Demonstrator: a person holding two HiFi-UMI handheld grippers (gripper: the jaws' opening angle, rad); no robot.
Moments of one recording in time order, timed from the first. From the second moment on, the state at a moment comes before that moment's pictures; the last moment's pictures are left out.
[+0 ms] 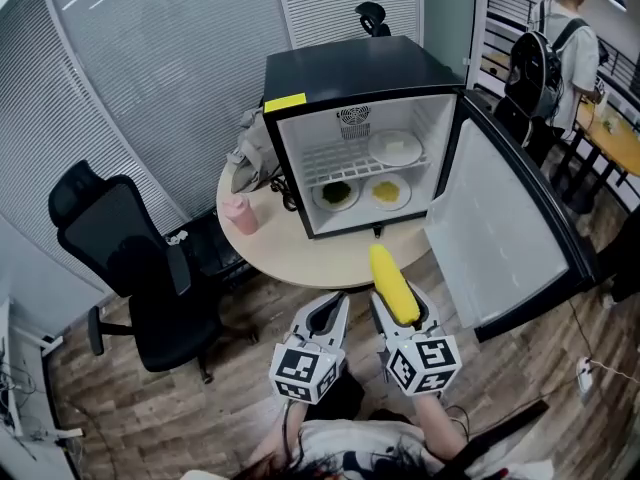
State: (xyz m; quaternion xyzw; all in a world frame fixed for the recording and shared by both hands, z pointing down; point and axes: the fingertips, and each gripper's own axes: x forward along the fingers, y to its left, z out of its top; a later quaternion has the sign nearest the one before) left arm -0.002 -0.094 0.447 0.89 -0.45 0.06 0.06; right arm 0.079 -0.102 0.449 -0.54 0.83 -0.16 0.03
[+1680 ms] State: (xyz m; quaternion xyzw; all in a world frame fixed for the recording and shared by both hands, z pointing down) left arm -0.020 -0.269 0.463 0.94 -0.34 0.05 0.09; right arm 0.058 -0.265 0.463 -0.62 0.76 -0.18 0.00
